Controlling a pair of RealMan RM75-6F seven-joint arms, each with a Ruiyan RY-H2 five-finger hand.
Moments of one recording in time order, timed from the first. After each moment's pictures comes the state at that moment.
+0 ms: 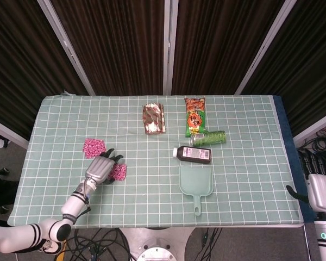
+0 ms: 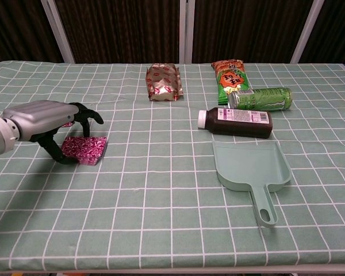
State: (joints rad) left arm -0.65 -1.62 -0.07 -1.37 1.11 0.92 0.38; right arm 0.09 -1.12 0.11 -1.59 -1.38 1.42 -0.02
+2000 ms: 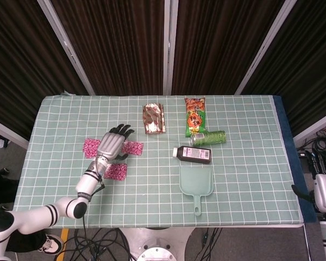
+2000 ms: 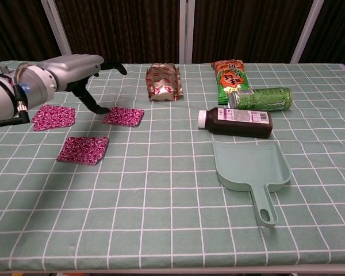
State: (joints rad) left arm -0.79 -1.69 -0.24 -1.24 1.06 0.88 0.32; right arm 0.08 -1.12 0.12 -1.56 -1.37 1.43 0.04
